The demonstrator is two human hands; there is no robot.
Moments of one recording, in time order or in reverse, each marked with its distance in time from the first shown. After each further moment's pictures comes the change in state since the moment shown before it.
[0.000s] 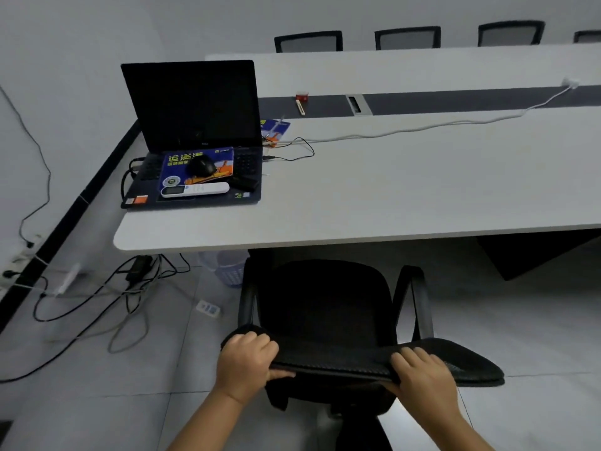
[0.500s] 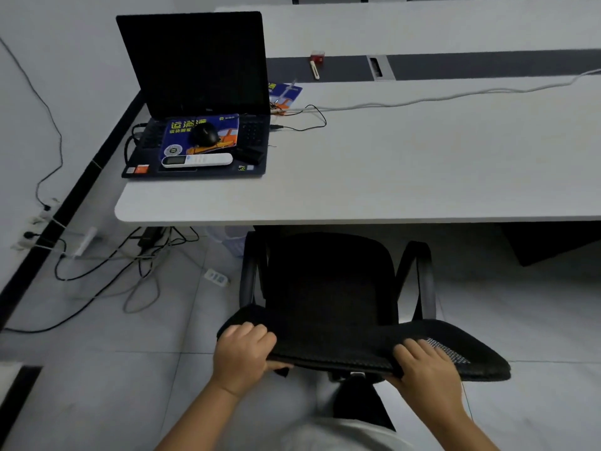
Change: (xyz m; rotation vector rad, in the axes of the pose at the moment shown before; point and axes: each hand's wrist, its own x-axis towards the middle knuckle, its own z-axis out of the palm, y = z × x) left_hand -0.005 0.010 0.010 0.046 -0.073 -0.013; right_hand 0.005 0.013 0.008 0.081 -0.024 -0.048
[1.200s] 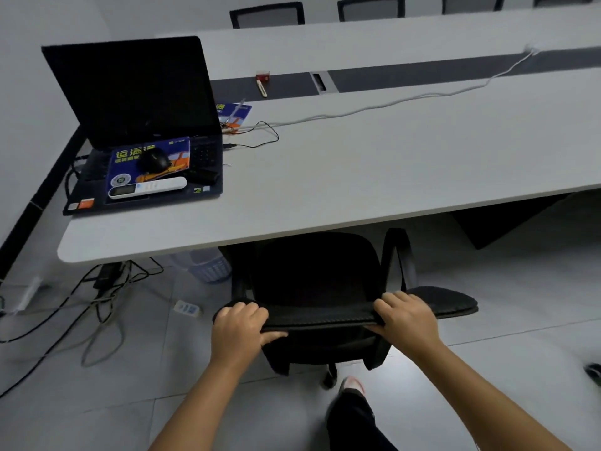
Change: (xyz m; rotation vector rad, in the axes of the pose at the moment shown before) left_hand 0.058 0.001 0.020 -0.074 0.013 0.004; right_hand 0.044 0.039 -0.002 -0.099 0.034 -0.050
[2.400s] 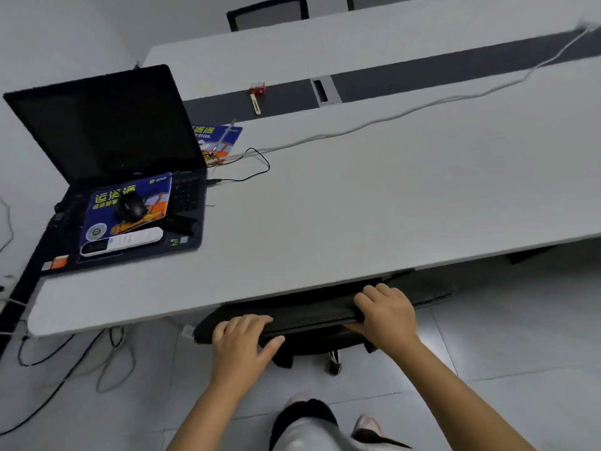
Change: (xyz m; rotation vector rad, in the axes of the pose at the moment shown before) left_hand 0.139 0.010 0.012 -0.141 -0.369 -0.346; right_hand 0.136 0.079 0.053 0.196 -0.061 0.051
